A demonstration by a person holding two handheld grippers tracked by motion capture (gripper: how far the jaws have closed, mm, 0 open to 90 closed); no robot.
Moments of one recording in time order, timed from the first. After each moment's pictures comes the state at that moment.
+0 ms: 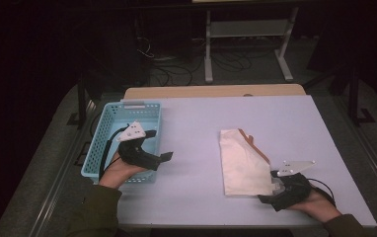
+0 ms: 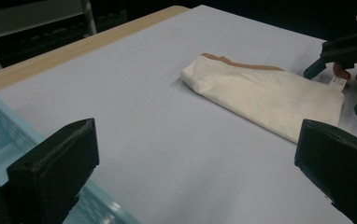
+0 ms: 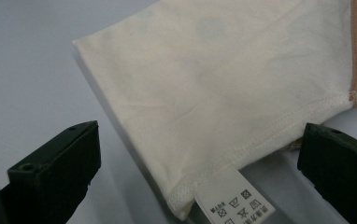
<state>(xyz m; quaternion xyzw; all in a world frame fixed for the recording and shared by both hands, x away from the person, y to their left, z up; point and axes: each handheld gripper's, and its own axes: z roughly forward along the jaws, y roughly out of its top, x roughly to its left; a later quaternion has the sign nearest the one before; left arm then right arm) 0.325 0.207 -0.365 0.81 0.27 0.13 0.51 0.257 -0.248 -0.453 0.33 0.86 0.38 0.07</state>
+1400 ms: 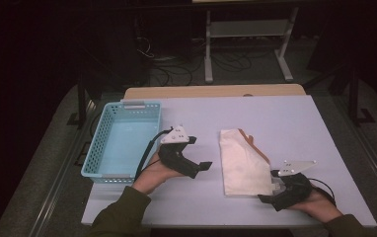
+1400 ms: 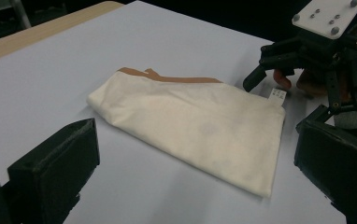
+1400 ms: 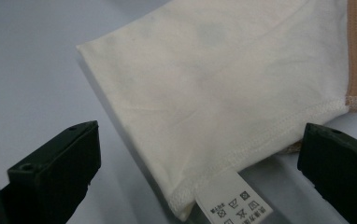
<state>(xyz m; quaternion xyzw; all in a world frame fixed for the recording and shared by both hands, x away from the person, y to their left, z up) 0.320 0.108 -0.372 0.83 0.21 0.06 0.51 0.257 -0.249 -0.450 0.33 0.86 0.39 0.07</state>
